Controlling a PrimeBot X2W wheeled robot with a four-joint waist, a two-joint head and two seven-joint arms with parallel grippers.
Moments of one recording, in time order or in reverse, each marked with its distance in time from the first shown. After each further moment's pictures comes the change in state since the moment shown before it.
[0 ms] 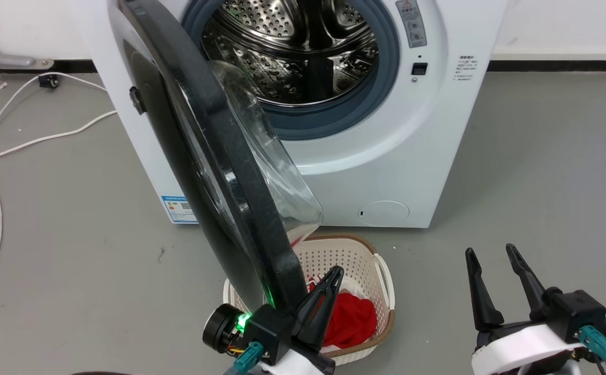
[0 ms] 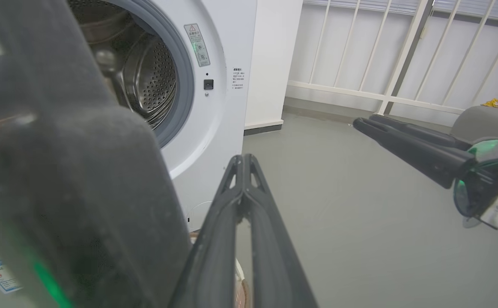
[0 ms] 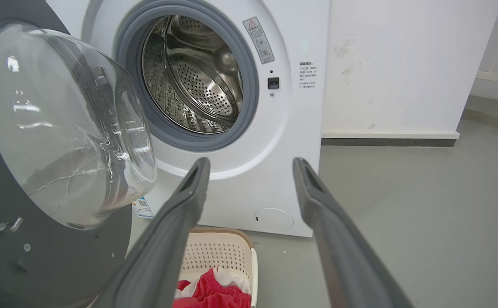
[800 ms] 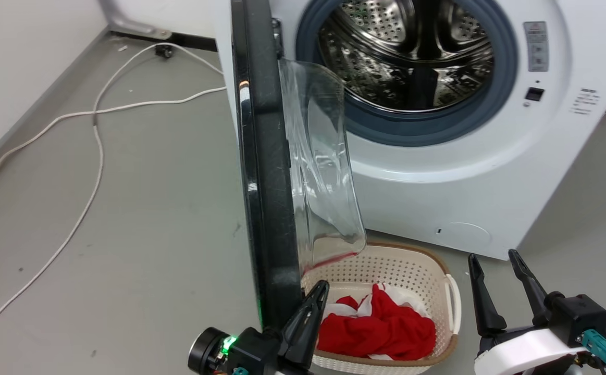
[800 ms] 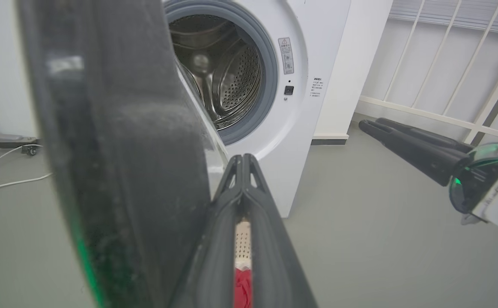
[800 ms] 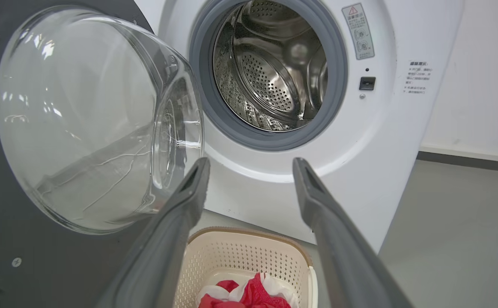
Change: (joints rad) left arm 0.102 0.040 -0.007 -0.119 -0.009 0.069 0.003; right arm 0.025 0.000 -0.007 -0.020 -0.003 0.000 0.019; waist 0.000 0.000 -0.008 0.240
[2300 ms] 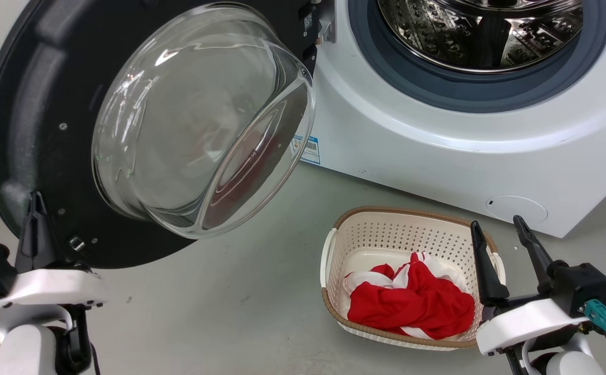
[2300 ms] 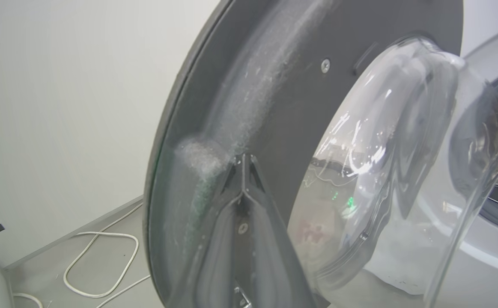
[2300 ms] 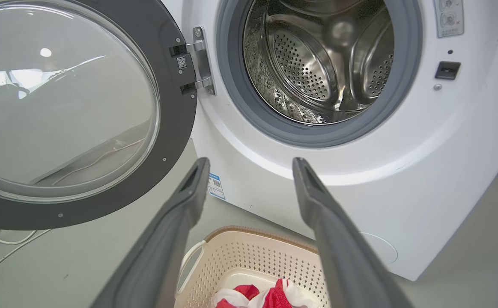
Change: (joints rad) left arm -0.154 0.133 0.681 0.151 -0.080 0.029 -0.031; right arm -0.083 0.000 -0.011 -0.025 -0.049 0.000 0.034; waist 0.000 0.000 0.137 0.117
